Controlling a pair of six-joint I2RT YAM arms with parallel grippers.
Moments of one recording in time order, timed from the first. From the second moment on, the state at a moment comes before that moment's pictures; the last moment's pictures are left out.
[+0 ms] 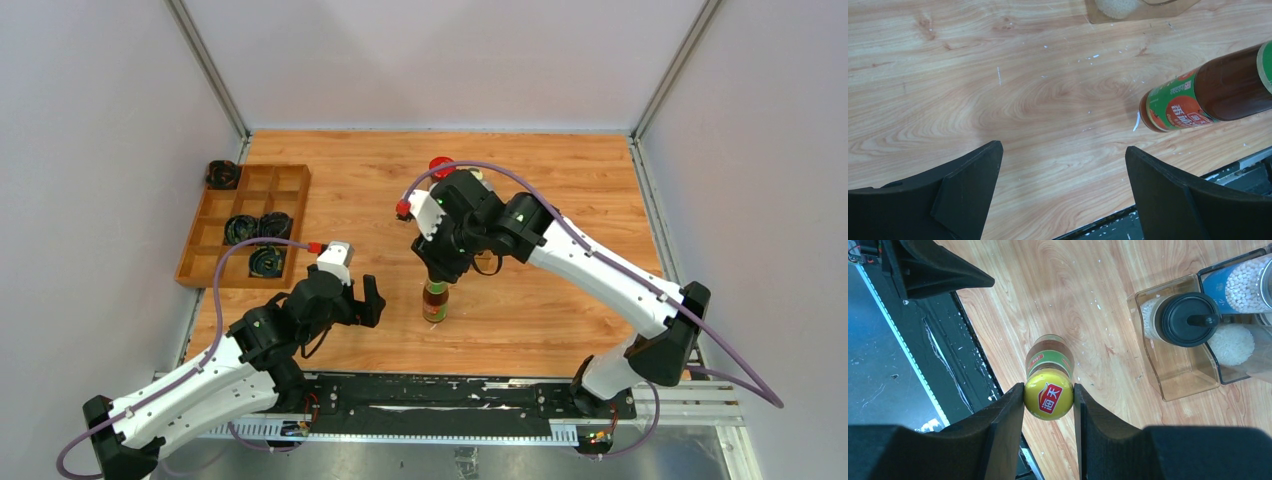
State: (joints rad) left arm -0.89 0.59 0.54 -0.56 -0.34 -0.55; right arm 0.96 1.49 1.60 -1.00 -0.18 -0.15
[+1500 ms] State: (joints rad) left arm -0.89 0.60 0.54 -0.56 -0.34 -0.56; right arm 0.82 1.52 1.73 -1.06 -0.22 -0.17
